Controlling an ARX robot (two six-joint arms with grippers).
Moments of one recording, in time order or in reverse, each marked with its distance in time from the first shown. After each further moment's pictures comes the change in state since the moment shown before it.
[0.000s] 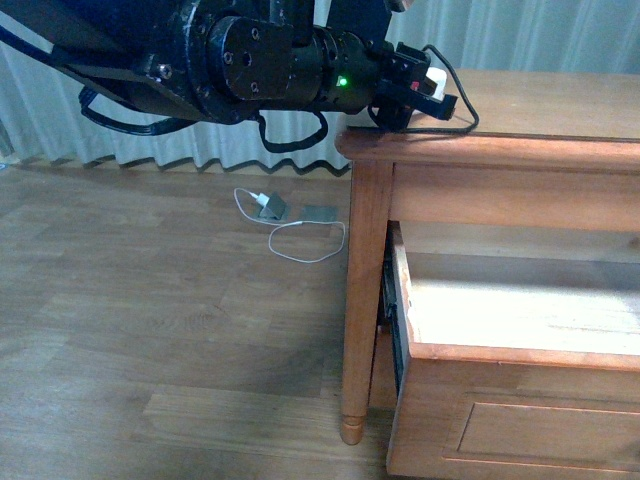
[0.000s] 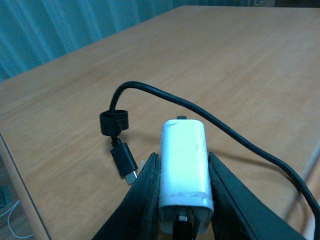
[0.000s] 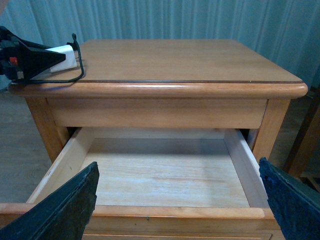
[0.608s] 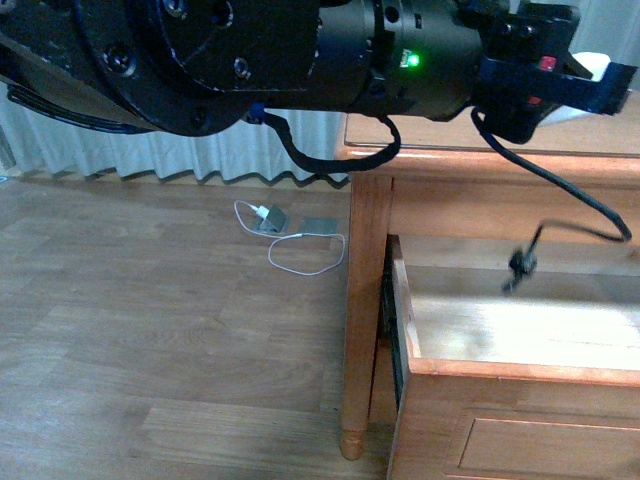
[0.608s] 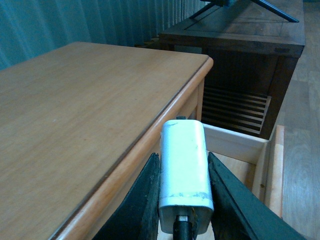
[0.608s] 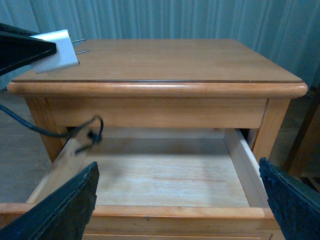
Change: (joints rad) left arm -0.132 -0.259 -0.311 0.080 0.185 -0.092; right arm 0.000 0.000 0.000 0.000 0.000 0.000
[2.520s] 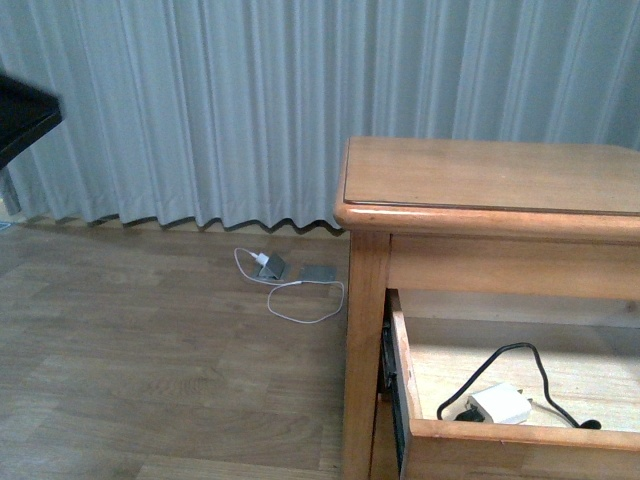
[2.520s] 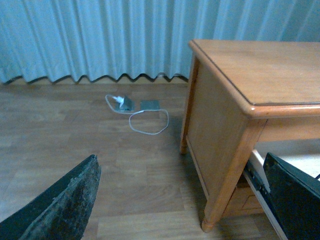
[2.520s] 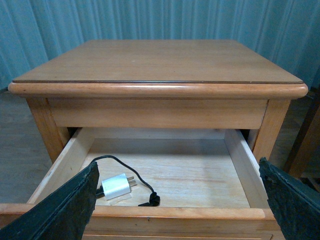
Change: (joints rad) left arm 0.314 -1.041 -0.854 -0.167 -0.630 -0.189; right arm 0.000 0.000 0.000 0.000 0.000 0.000
